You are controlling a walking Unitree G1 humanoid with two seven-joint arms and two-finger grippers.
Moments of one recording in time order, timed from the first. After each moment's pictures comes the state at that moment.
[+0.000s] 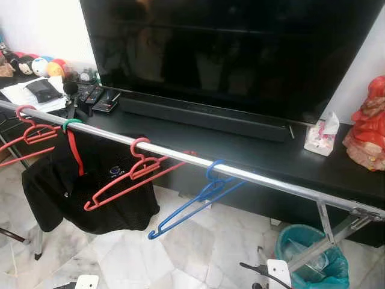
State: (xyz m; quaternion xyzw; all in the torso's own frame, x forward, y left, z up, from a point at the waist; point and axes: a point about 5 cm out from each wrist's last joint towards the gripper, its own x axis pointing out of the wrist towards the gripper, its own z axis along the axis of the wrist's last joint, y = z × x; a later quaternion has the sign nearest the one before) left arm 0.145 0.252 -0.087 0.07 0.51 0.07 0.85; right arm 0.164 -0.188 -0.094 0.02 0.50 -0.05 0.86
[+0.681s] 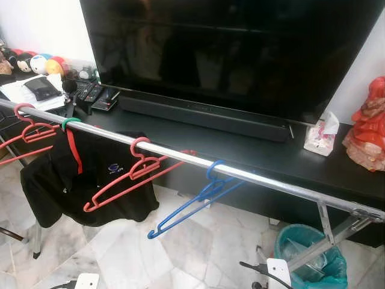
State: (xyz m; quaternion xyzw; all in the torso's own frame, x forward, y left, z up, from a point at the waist) left arm 0.149 0.252 -0.086 0.07 0.51 0.07 0.86; right arm 0.166 -0.188 -0.093 0.02 0.50 -0.05 0.86
